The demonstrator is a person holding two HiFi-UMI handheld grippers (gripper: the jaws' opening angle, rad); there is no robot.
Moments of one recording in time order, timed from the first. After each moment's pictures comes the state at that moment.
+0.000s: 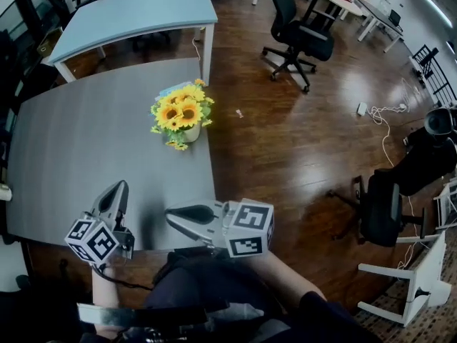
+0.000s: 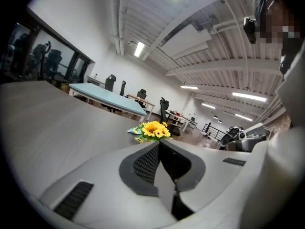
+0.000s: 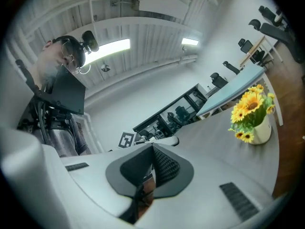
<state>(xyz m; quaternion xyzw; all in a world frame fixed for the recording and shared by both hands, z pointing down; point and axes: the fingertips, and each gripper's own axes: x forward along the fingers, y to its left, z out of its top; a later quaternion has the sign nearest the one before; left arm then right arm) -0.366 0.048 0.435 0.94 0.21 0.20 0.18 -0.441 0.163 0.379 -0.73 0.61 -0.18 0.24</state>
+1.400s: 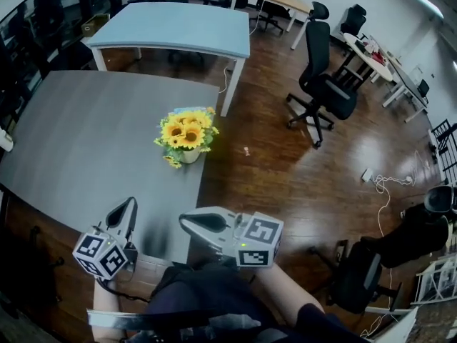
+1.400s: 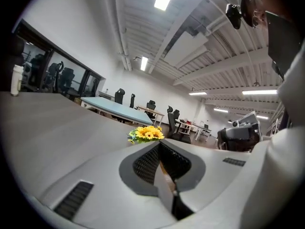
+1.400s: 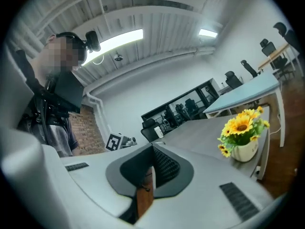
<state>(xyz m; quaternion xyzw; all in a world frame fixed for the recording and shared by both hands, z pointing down) -0.414 0.120 0.419 0.97 0.11 0.14 0.17 -0.427 0.249 0.362 -0.69 0.68 -0.19 0.15</state>
